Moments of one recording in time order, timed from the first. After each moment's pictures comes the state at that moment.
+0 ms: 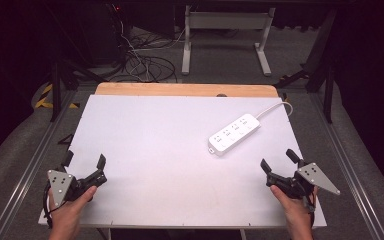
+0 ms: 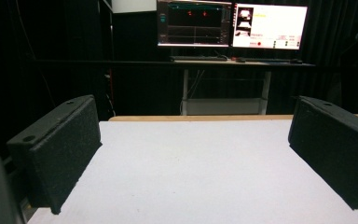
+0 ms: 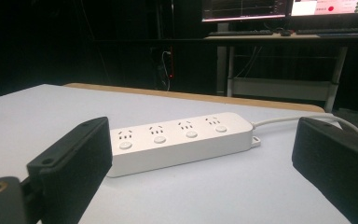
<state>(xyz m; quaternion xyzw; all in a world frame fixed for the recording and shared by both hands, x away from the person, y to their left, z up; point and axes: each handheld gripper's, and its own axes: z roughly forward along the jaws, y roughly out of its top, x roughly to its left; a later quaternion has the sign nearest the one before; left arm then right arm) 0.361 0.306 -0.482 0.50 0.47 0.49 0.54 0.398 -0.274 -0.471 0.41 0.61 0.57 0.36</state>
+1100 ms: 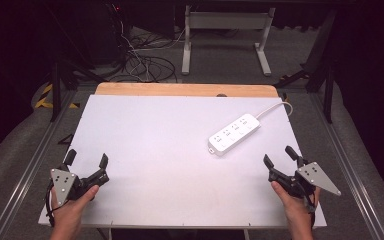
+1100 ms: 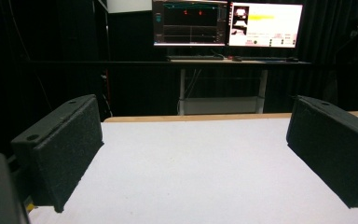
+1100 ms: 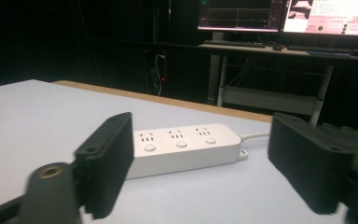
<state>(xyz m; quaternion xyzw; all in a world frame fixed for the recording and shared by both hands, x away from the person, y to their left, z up) 0.363 0.301 -0.482 0.51 0.46 0.48 0.54 0.398 -0.274 -0.462 0.38 0.62 0.56 0.40</state>
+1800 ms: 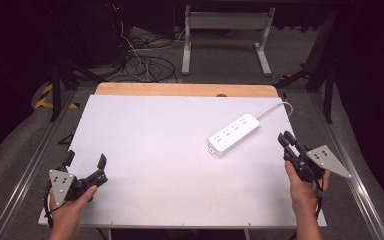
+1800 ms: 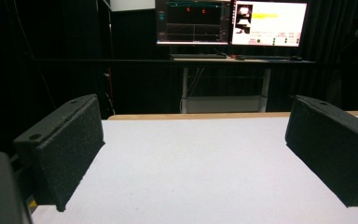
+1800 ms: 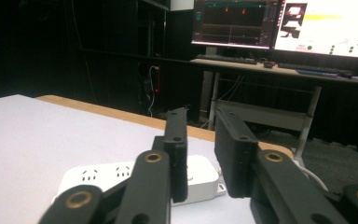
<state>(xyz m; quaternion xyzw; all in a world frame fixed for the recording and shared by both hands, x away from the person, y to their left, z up) 0.361 0.304 -0.483 0.51 0.47 0.48 0.54 0.425 -0.286 -0.423 0.37 0.61 0.56 0.41</state>
